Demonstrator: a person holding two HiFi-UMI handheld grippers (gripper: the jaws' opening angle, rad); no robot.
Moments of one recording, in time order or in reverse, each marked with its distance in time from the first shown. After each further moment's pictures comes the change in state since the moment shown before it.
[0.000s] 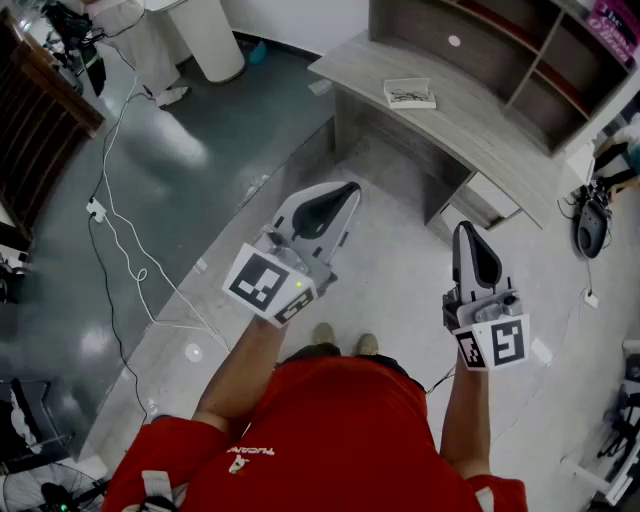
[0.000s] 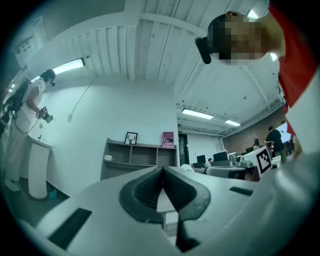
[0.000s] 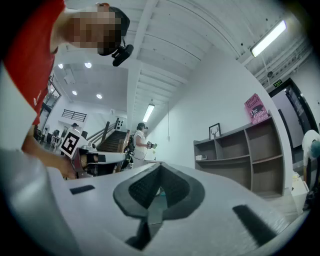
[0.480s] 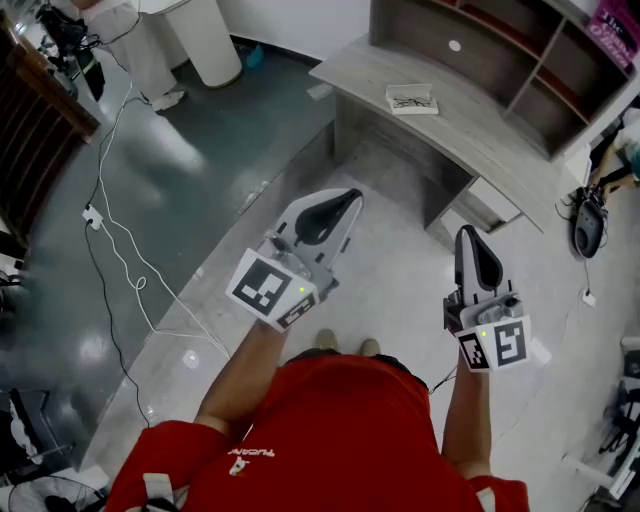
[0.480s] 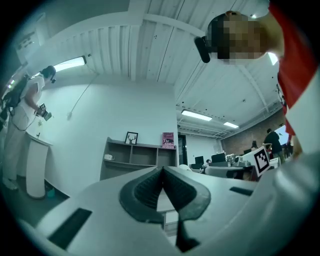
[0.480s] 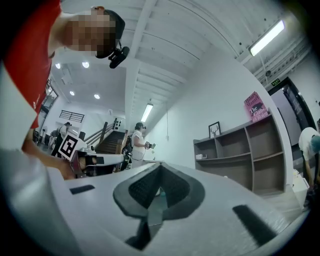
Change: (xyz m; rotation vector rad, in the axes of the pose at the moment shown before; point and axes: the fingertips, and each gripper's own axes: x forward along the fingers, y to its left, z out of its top) left arm -0.012 0.022 -0.003 -0.016 -0.004 -0.022; right arm 0.017 0.013 -0.005 0.022 0.003 -0.018
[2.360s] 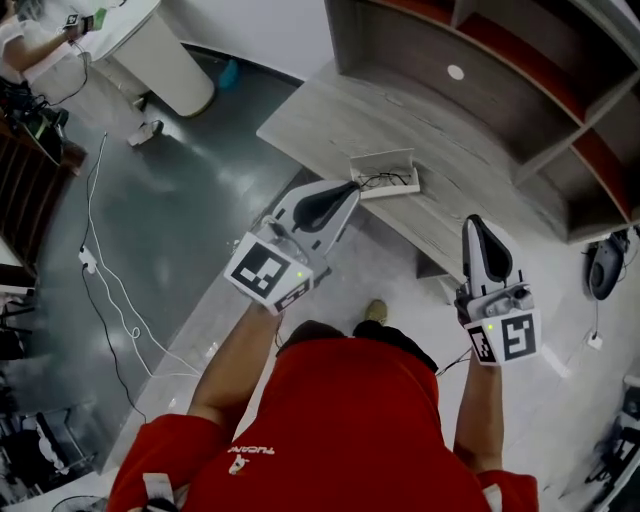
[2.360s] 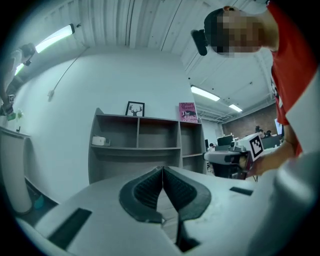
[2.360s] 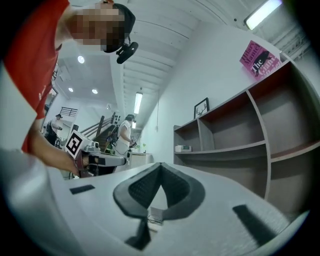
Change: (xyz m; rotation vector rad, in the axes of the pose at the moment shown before) left arm 0.366 0.201 -0.126 0.046 0.181 -0.030; right arm 0.261 -0.329 -0.102 -0.004 0.065 0.043
